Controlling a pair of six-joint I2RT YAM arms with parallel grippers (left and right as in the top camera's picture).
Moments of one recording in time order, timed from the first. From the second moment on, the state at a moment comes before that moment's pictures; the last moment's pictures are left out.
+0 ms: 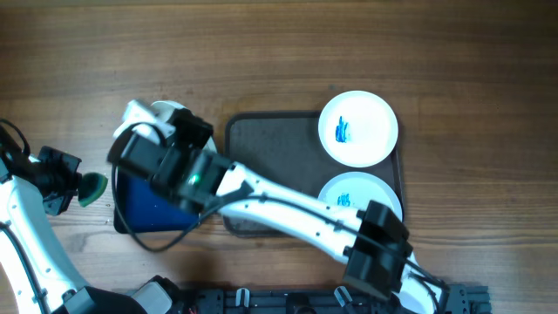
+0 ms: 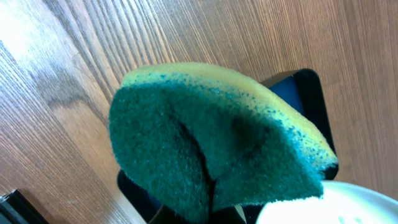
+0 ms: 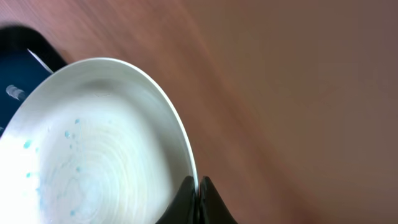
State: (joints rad) left arm 0.68 1.37 1.22 -1.14 0.12 -0.52; right arm 1.15 2.16 2.06 -0.74 0.77 -0.13
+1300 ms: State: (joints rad) left arm 0.14 1.46 1.22 -1.09 0.04 -0.52; right arm -0.55 1.90 1.46 -1.01 0.01 0.49
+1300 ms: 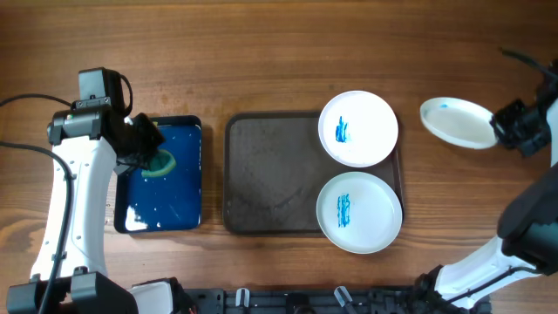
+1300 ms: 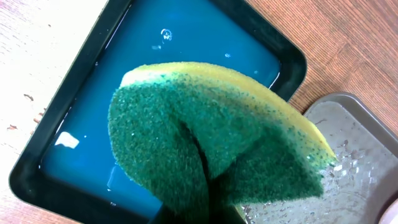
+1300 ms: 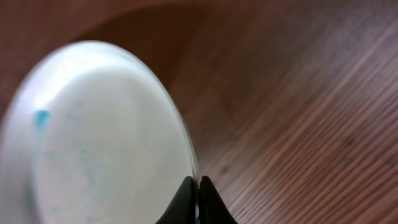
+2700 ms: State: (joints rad) left arm -0.06 1.78 1.13 -0.93 -0.17 -0.21; right arm 0.03 1.44 1.59 -1.15 -0.48 0.13
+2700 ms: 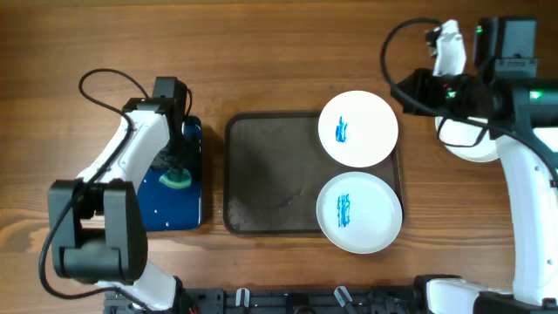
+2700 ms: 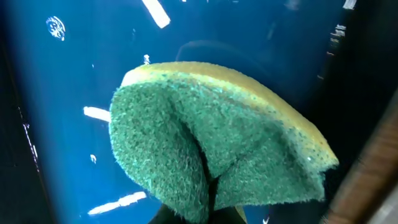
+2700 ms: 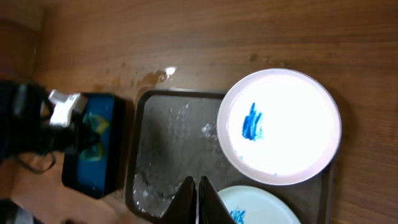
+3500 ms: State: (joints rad) left arm -0.21 1.82 1.13 -0.91 -0.16 -0.28; right arm 0.07 1.44 1.59 -1.16 -0.47 0.11
